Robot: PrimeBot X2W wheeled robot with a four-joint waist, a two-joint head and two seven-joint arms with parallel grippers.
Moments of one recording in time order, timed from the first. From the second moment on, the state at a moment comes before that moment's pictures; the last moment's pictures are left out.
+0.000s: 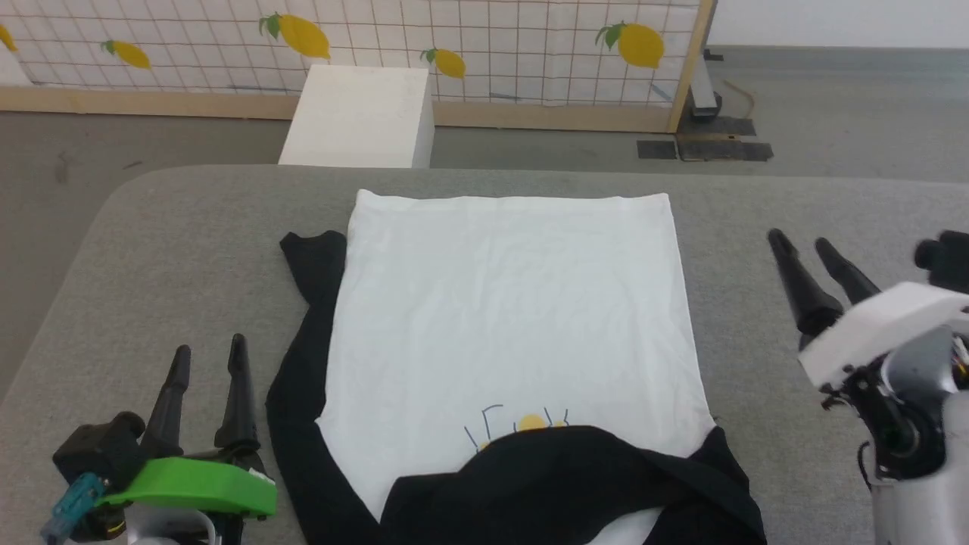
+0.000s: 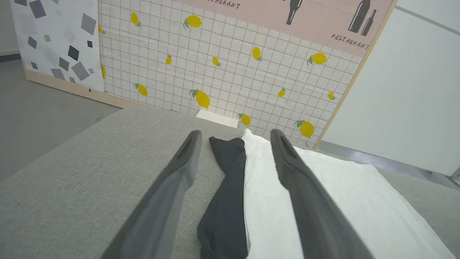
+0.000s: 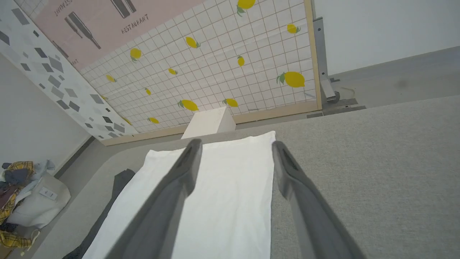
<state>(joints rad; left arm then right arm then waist) 0.02 0.16 0.04 0.01 -0.43 -0.08 -0.21 -0.27 -0.08 -0.15 0.06 0.48 0.13 0.38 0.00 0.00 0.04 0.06</state>
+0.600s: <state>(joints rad) -0.72 0.46 -0.04 0.36 -0.61 -0.12 0.36 -0.27 -0.05 -0.29 -0.18 0.47 0.13 0.43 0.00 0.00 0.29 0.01</state>
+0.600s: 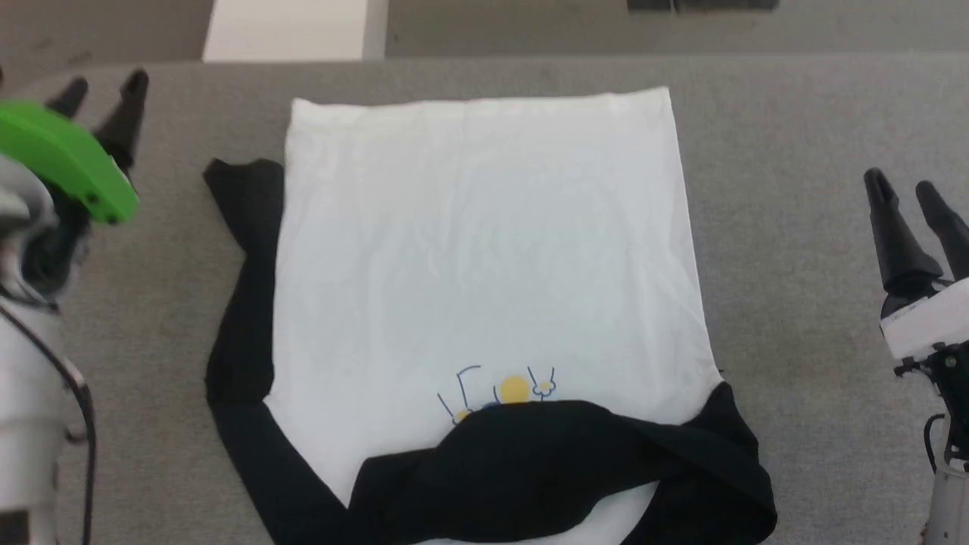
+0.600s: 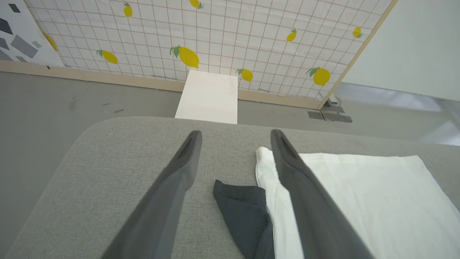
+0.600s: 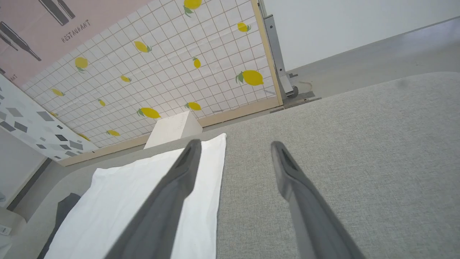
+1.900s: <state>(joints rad) -0.83 0.54 0.08 0.46 -0.73 0.07 0.64 -0.30 -0.05 -0.28 -0.16 0.47 0.13 0.40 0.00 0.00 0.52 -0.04</state>
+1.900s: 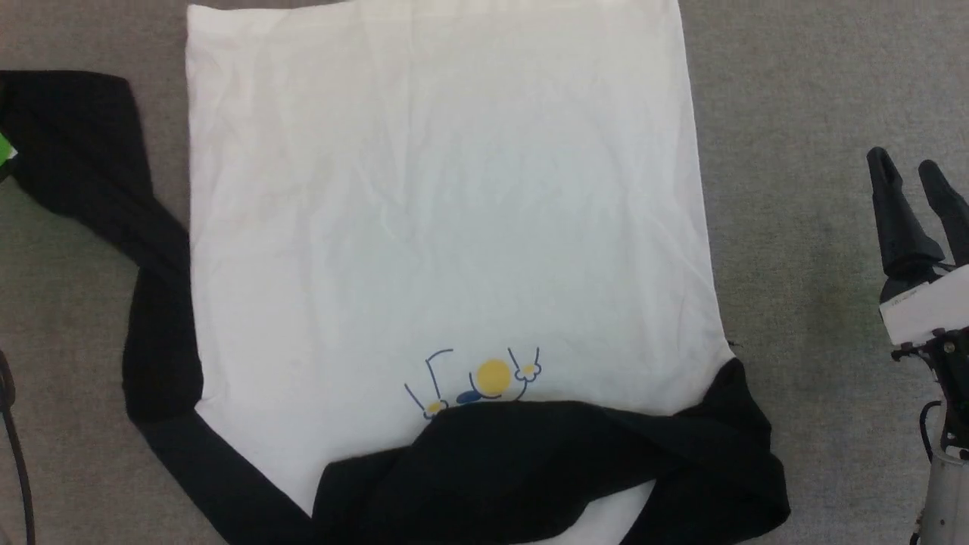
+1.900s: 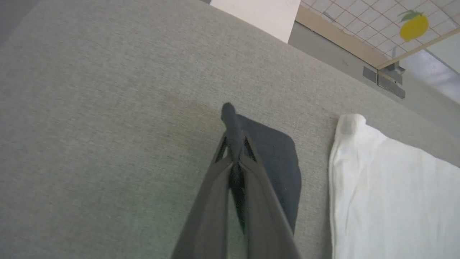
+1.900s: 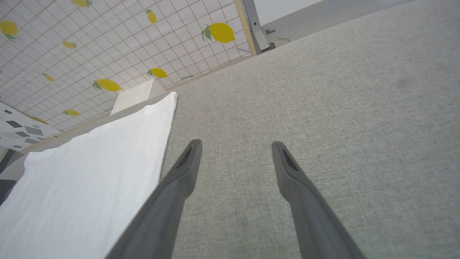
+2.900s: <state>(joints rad) -0.67 0.38 0.00 0.40 -0.69 0.01 0.34 -0.13 -0.05 -0.34 -0.09 0.50 0.13 0.46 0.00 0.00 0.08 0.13</state>
